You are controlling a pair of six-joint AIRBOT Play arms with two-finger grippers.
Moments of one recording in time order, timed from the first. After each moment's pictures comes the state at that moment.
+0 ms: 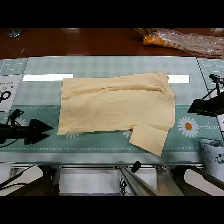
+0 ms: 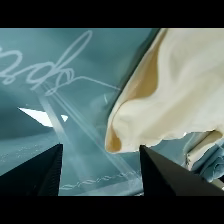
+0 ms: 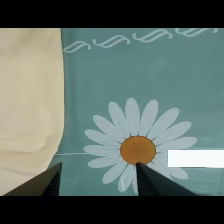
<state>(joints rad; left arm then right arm) 0.74 -1.21 0.52 0.91 -1.33 -1.12 -0.40 -1.21 0.99 -1.40 1.32 1.32</state>
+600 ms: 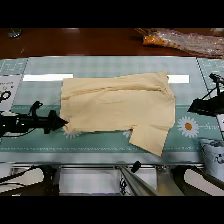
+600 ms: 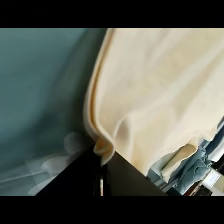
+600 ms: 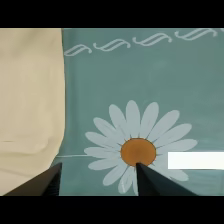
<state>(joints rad) 0.42 -1.36 0.52 0.63 -1.12 -1.11 -0.40 -1.21 0.99 -1.40 1.32 1.32</state>
